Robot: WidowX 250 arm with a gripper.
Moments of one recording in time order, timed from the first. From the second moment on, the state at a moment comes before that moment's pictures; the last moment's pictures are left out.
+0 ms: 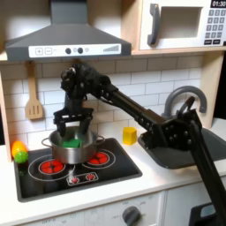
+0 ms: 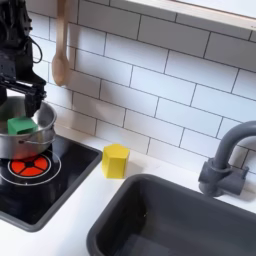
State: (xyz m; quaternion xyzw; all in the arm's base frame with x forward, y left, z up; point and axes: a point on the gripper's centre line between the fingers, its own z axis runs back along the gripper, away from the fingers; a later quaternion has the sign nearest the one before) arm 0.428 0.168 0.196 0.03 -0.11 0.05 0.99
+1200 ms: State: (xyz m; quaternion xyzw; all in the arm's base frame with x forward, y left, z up) arm 0.413 0.125 0.165 0.01 -0.06 -0.01 1.00
